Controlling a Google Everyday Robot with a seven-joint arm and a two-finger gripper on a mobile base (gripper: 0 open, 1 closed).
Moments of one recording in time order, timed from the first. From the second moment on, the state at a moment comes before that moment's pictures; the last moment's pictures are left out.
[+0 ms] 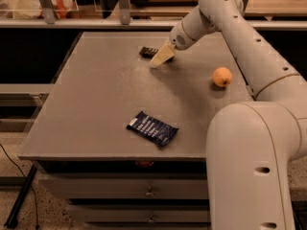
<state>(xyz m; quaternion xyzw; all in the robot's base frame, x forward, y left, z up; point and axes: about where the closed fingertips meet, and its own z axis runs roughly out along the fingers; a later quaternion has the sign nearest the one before) 0.793 -0.054 0.831 -0.49 0.79 0.18 0.31</state>
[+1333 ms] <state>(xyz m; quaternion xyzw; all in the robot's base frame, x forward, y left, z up) 0.793 -0.054 0.835 -0.49 0.79 0.18 0.31</state>
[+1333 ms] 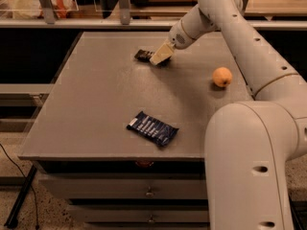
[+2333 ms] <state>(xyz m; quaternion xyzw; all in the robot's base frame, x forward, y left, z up) 0.782 -0.059 0.884 -0.52 0.77 0.15 0.33</state>
